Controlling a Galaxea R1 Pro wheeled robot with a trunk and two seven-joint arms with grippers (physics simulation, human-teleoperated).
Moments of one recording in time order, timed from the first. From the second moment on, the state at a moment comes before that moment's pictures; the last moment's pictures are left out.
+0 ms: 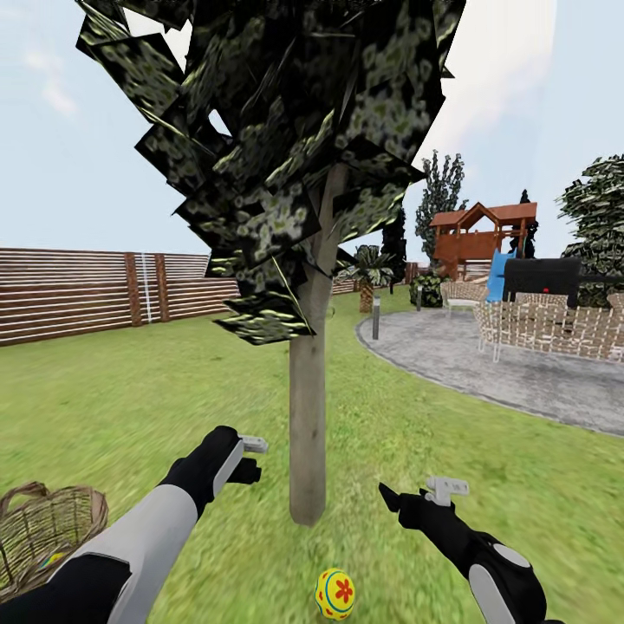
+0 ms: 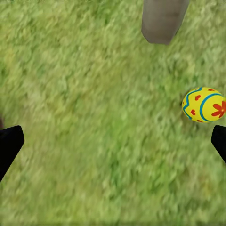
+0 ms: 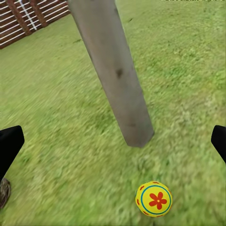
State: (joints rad) left arm -0.84 -0.10 -0.14 -0.49 0.10 0.87 0.17; right arm -0.07 -0.09 0.10 -1.58 -0.45 0.52 0.01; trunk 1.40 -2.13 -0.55
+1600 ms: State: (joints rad) left arm -0.84 -0.10 -0.14 -0.49 0.10 0.87 0.17; right arm -0.07 -0.08 0.10 -1.58 -0.45 0.52 0.00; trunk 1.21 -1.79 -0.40
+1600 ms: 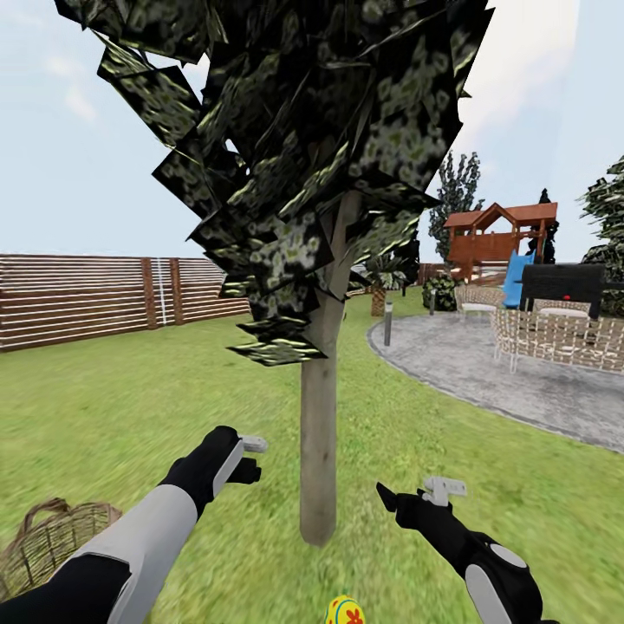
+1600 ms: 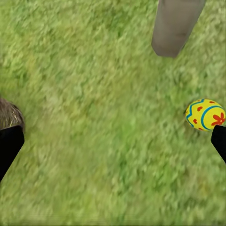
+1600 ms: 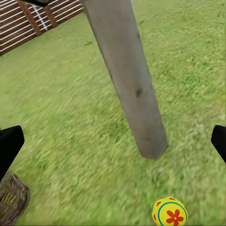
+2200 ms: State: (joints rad) left arm -0.84 -0.10 -0.14 -0.49 0.10 0.87 0.17; right arm -0.07 -0.08 0.10 -1.58 -0.45 0.52 -0.01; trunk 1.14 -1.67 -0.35
